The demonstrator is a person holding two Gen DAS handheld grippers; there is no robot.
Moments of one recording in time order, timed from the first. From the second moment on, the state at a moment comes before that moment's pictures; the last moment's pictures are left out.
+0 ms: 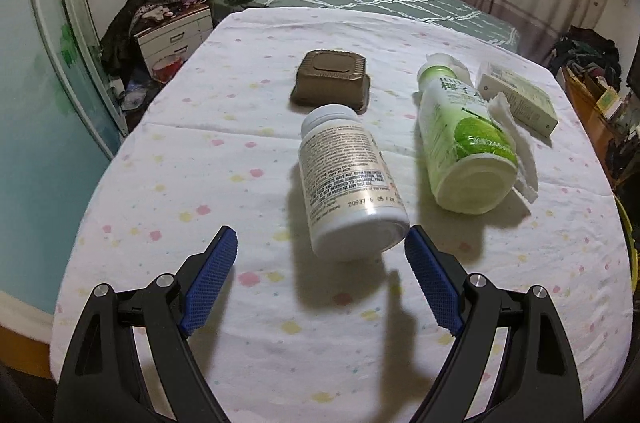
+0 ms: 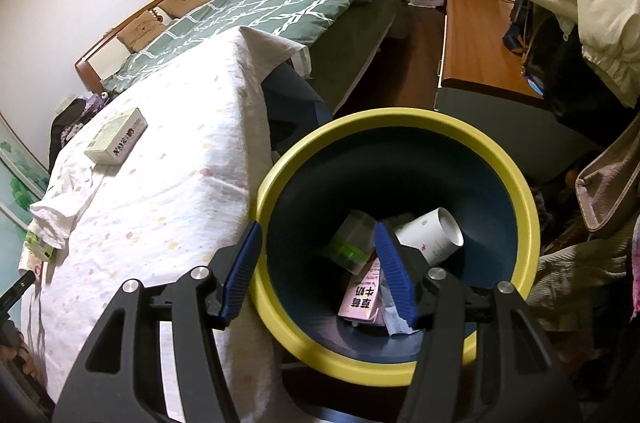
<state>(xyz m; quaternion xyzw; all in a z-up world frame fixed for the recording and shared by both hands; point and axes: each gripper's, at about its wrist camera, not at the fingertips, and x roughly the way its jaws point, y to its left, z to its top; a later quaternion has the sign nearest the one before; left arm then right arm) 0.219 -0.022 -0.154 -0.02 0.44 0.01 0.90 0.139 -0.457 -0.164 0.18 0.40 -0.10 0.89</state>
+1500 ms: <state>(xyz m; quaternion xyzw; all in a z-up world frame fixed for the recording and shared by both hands) 0.184 -0.278 -0.068 0.08 0.36 -0.35 0.86 0.053 -0.477 -0.112 0.17 0.34 -0.15 0.92</state>
